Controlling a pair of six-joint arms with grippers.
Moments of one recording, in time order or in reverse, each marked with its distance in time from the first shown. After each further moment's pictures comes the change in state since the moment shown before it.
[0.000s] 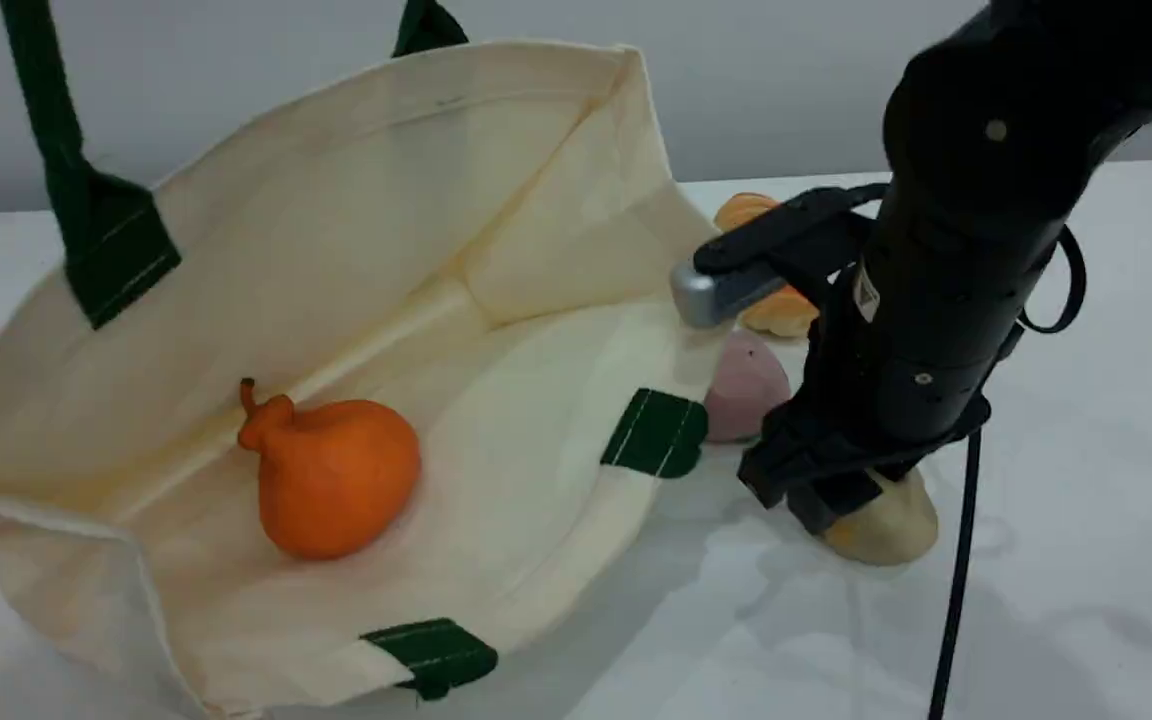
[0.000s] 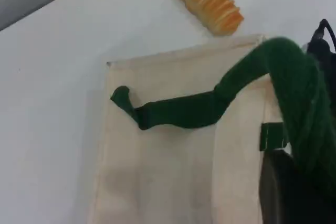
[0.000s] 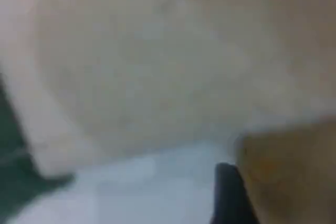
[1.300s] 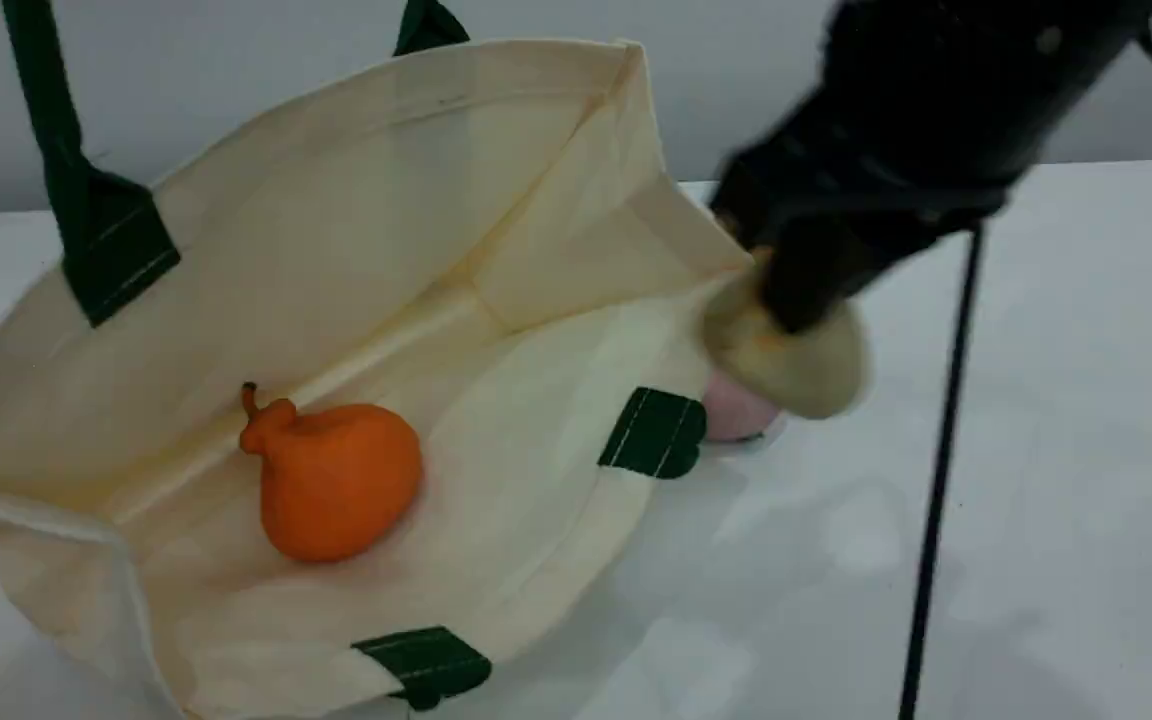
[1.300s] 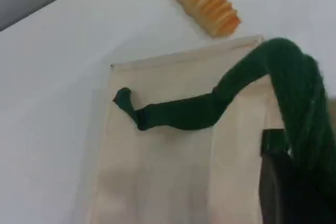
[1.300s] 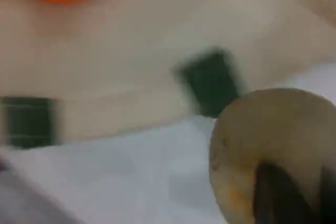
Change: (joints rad) left arm 0.000 0.001 0.000 -0.014 -0.004 0.000; right arm 0.096 -0.477 0.003 0.397 0.221 -0.300
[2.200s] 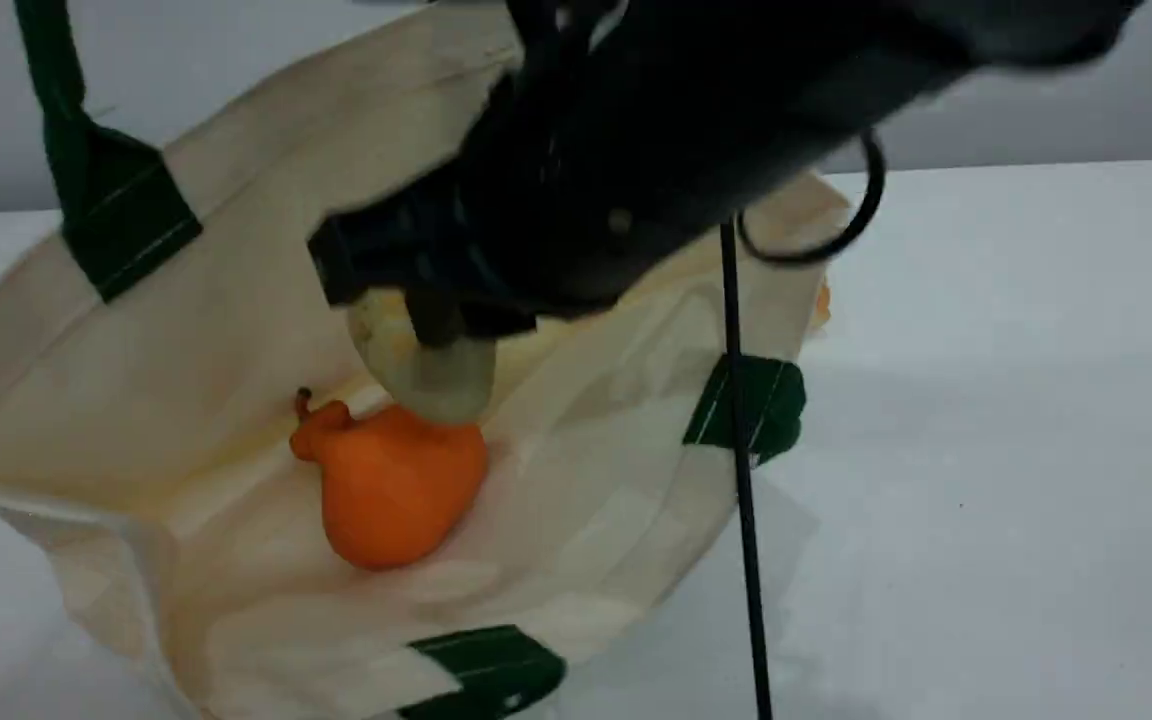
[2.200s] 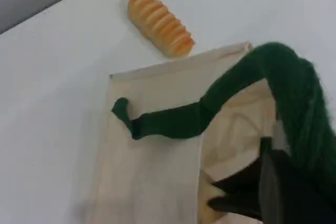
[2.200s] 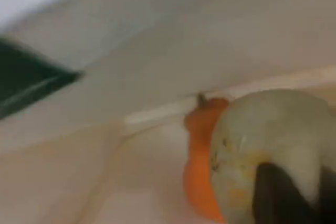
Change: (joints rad) left arm 0.000 -0.051 0.000 -0.113 0.011 0.041; right arm 0.197 0.221 -0.001 0.472 -0.583 -0.219
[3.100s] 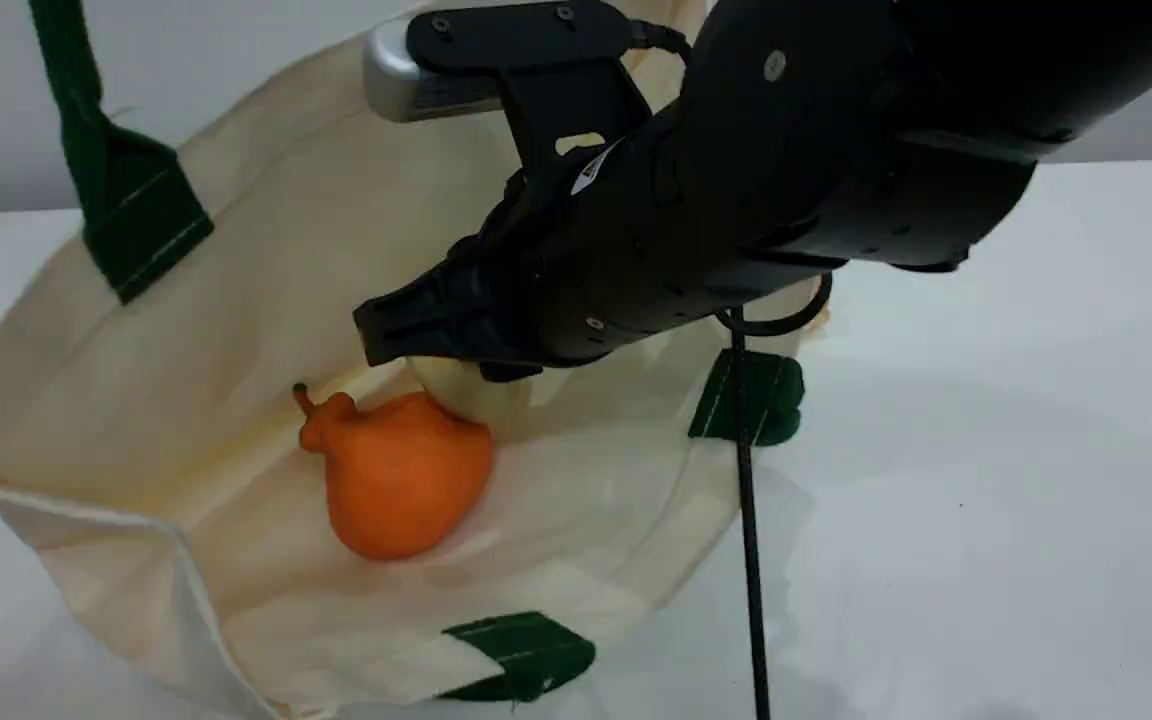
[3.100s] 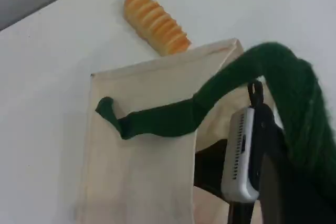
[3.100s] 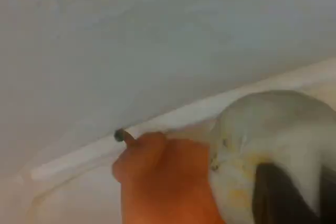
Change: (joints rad) left arm 0.000 0.001 0.000 -0.011 0.003 0.000; right arm -0.001 0.156 -0.007 -0.001 -0.257 0.002
